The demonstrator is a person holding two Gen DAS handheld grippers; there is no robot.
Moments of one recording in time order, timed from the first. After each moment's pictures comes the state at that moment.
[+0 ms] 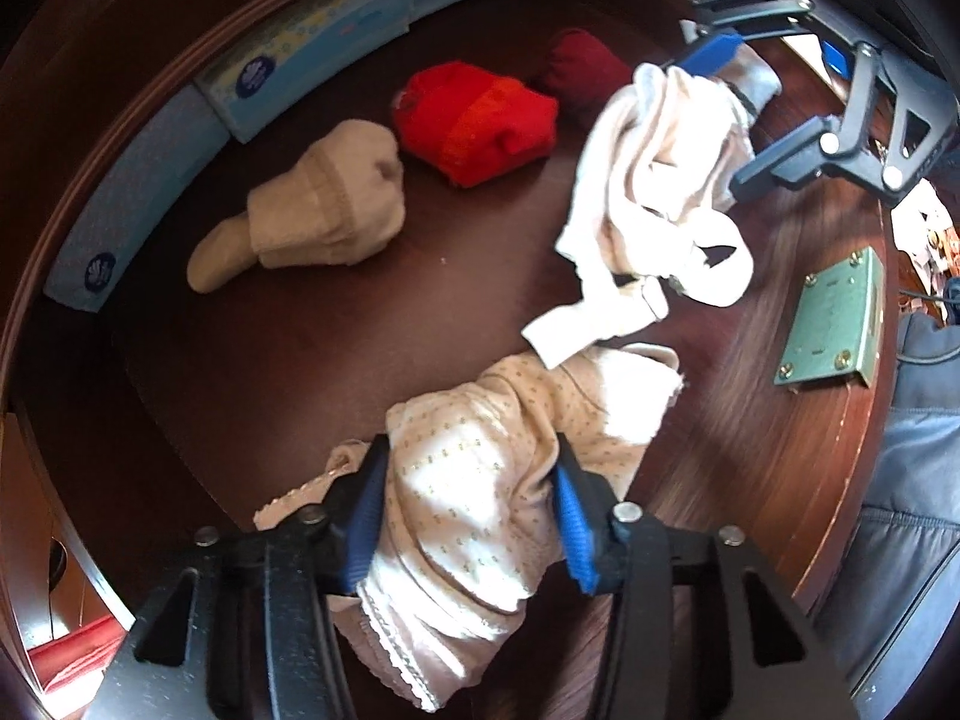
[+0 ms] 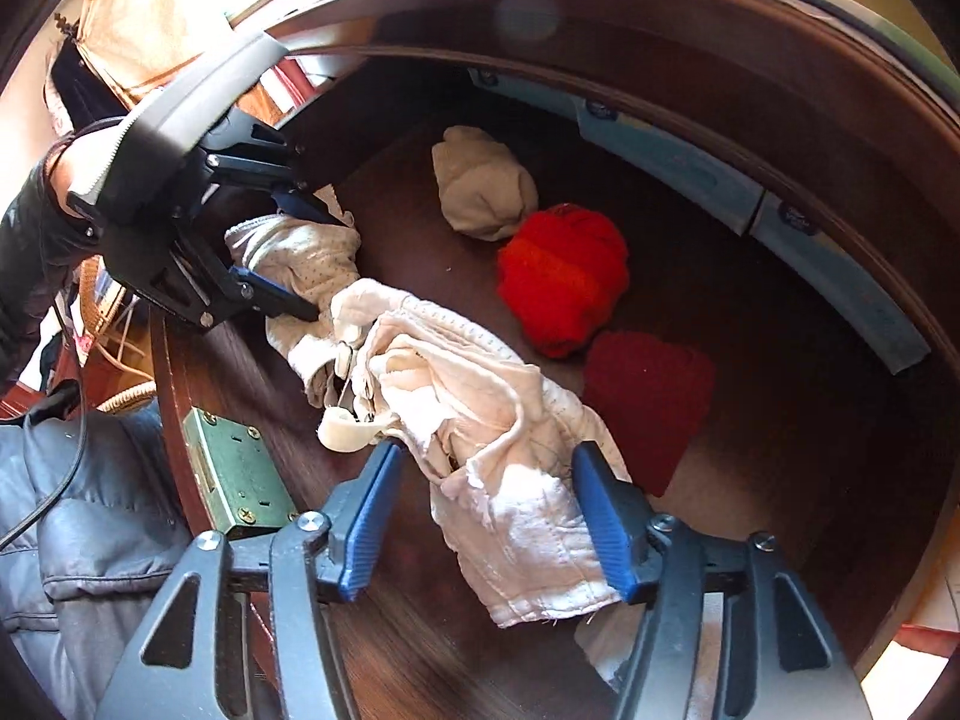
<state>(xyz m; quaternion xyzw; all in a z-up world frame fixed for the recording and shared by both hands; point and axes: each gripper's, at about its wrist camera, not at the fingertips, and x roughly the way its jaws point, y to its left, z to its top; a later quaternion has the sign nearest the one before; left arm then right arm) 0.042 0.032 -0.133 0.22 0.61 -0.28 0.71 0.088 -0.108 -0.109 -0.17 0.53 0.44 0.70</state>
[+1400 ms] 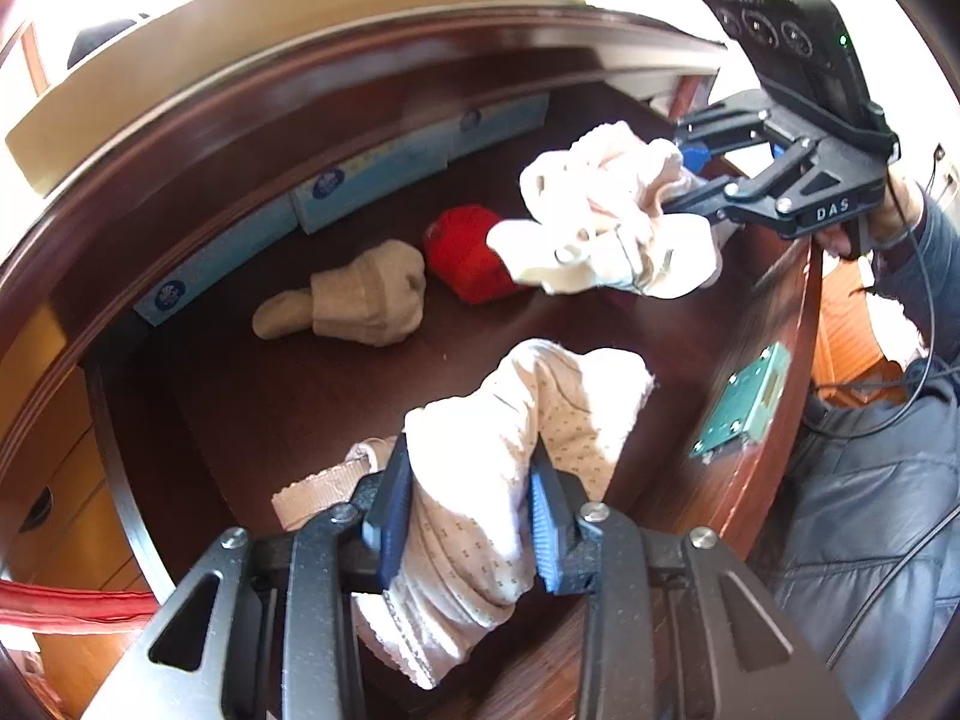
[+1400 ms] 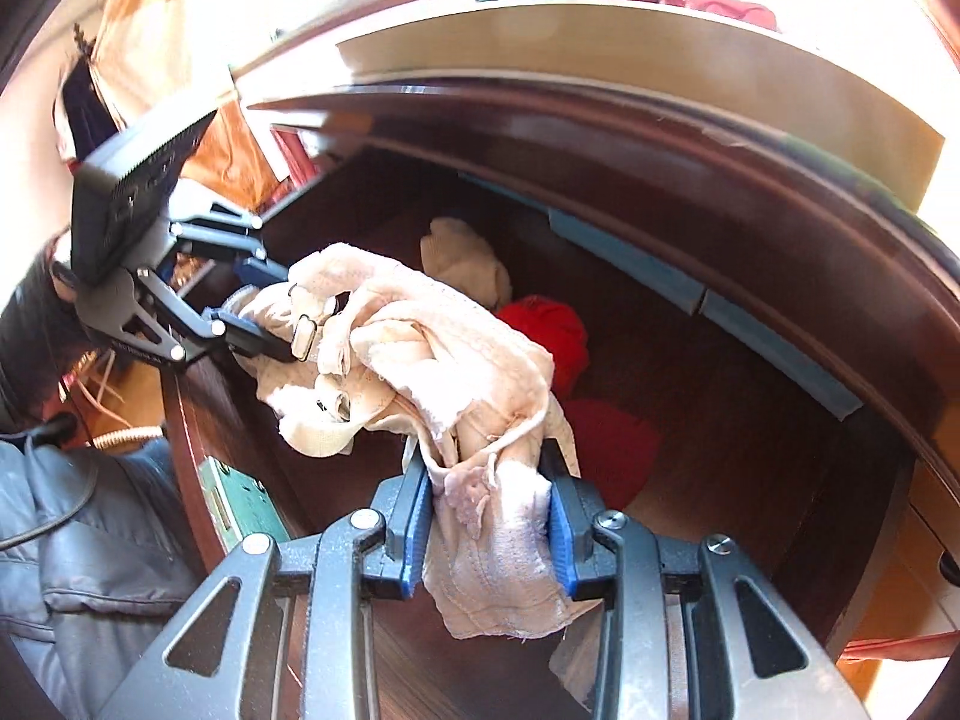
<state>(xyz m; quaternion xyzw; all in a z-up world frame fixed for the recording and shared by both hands) -0.030 0.066 -0.055 0.11 0.50 -0.27 0.82 0.077 -0.143 -0.074 -0.13 0.45 0.43 0.77</state>
